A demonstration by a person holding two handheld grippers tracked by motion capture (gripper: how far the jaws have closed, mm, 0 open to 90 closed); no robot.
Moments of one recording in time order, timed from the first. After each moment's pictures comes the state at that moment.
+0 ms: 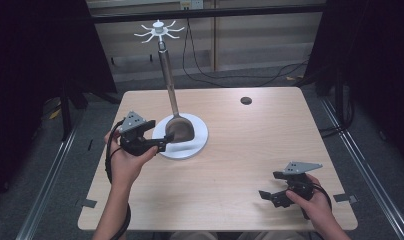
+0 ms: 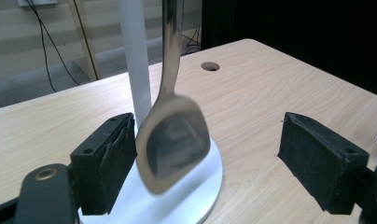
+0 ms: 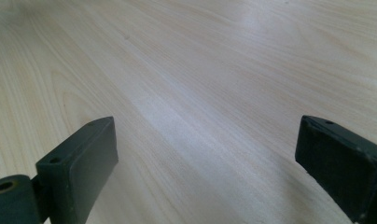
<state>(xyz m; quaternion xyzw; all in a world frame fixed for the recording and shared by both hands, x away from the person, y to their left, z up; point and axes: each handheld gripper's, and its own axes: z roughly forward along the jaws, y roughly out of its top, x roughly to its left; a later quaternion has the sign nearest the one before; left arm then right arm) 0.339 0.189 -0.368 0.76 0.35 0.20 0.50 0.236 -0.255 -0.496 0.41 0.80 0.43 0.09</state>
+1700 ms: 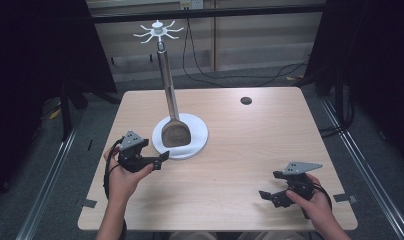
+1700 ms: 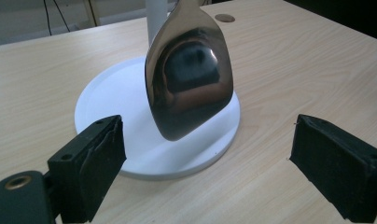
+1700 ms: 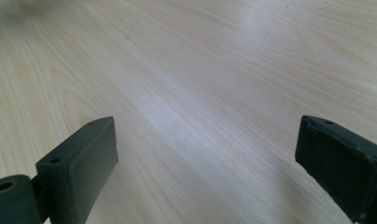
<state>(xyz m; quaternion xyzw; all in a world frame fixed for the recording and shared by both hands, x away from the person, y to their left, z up) 0.327 0.213 -0.425 0.78 0.38 0.18 0.46 0.235 -0.254 -0.494 0.40 0.81 0.42 0.09</state>
